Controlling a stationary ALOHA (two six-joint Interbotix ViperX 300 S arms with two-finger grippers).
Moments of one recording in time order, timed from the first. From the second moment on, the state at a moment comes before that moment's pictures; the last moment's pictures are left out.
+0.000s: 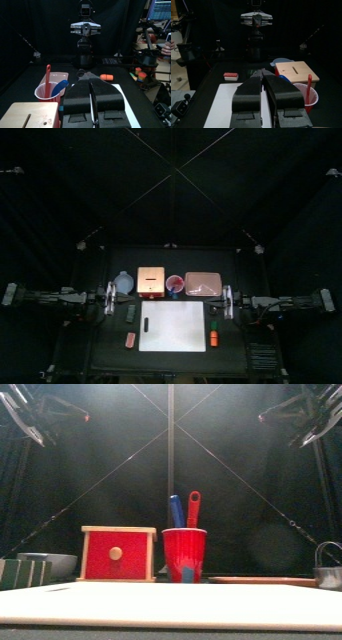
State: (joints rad) left arm 0.00 -0.96 1.19 0.00 -0.30 0.00; right arm 0.00 -0.96 1.17 0.00 -0.29 0.00
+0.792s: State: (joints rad) left arm -0.11 -0.59 1.22 -0.61 -0.32 -0.06; right arm -0.23 -0.30 0.67 0.15 -0.16 0.04
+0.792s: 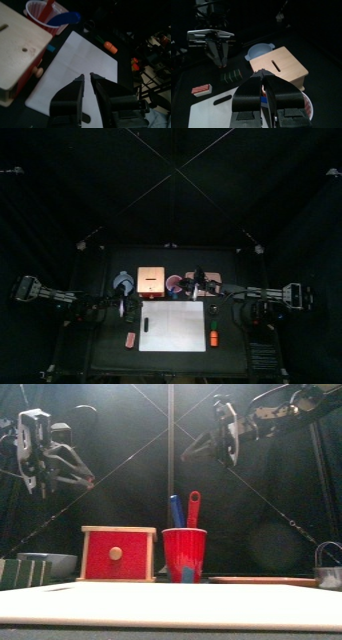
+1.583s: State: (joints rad) left arm -0.14 -0.21 1.08 -1.19 -0.52 -0.06; right arm -0.33 0.32 -0.01 0.04 0.35 0.04
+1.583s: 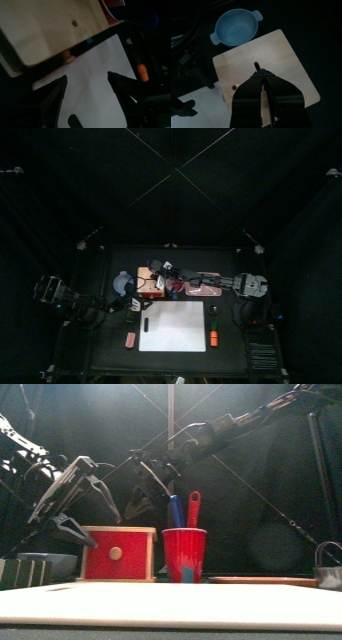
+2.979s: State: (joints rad) left arm -0.06 -0.02 0.95 -1.36 -0.56 -0.06; right arm -0.37 0.43 -0.11 0.01 0.46 0.04
